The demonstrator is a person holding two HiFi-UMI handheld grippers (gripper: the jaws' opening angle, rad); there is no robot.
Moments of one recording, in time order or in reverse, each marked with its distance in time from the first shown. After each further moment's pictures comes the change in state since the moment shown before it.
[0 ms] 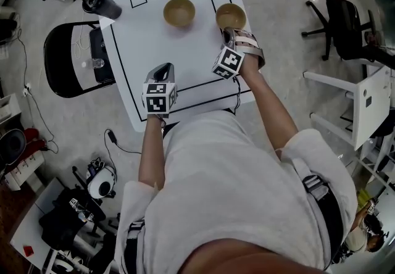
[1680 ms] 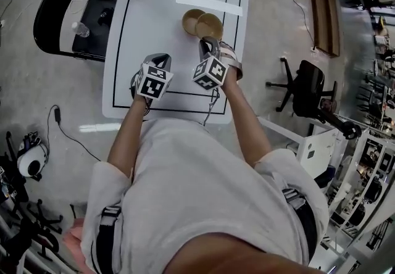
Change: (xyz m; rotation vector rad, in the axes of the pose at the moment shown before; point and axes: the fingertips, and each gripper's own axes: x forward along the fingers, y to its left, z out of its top) left arm -0.012 0.030 0.019 -0.060 -0.094 0.002; right arm -0.050 -0.009 0.148 -0.126 -0.261 0.072
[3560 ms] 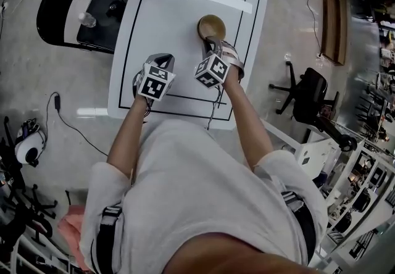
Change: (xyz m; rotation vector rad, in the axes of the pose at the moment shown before) left arm 0.014 0.047 -0.014 -0.087 0.040 -0.022; right arm 0.066 0.016 0.024 -0.031 0.044 0.109
